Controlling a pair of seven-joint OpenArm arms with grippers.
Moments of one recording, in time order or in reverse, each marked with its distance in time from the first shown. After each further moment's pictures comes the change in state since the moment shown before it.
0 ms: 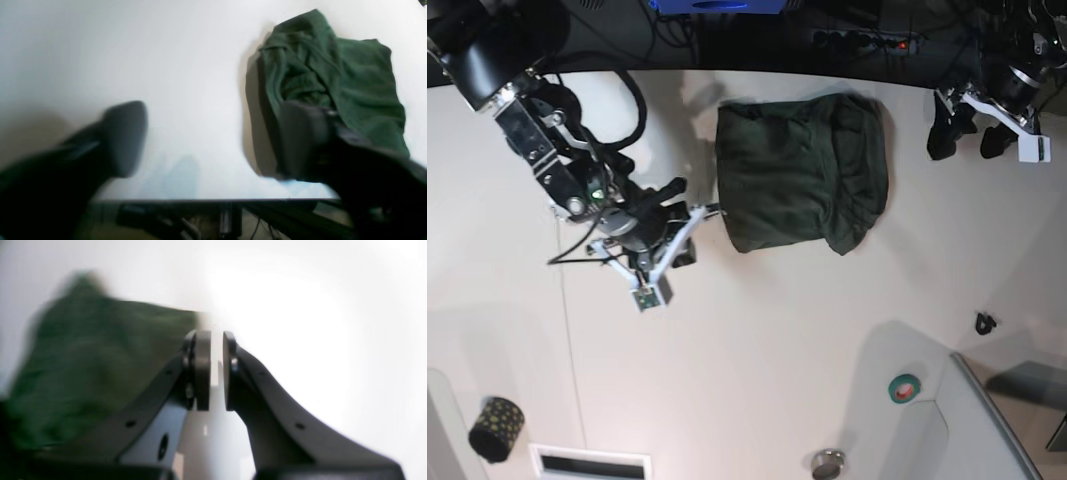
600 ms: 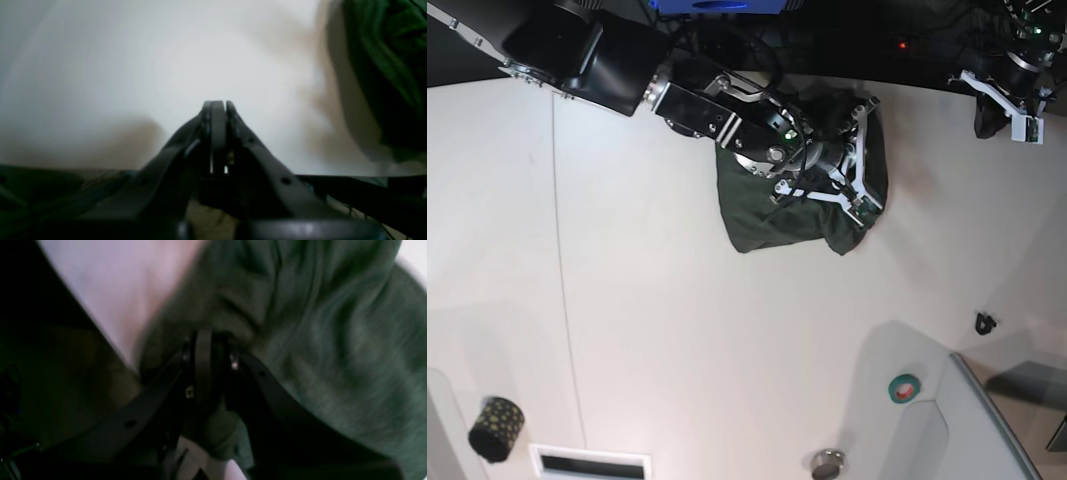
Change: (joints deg) left arm 0.9 4.3 -6.8 0.0 33.5 -0.5 -17.3; right arm 9.2 -19.5 -30.1 -15.4 -0.1 0.5 -0.9
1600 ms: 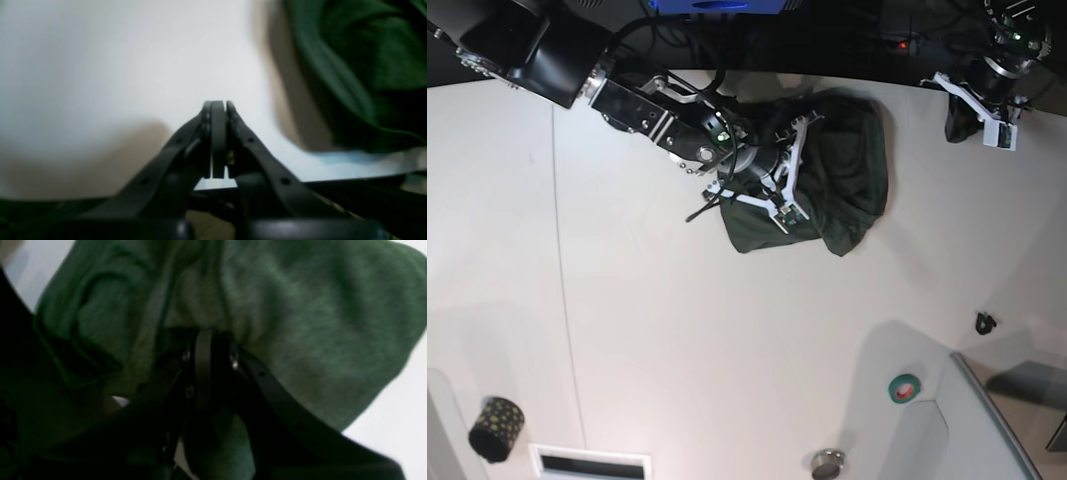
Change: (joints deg) left arm -0.2 0.9 5.2 0.2 0.0 0.0 0.0; right arm -3.2 9.0 4.5 4.7 0.8 -3.5 0.0
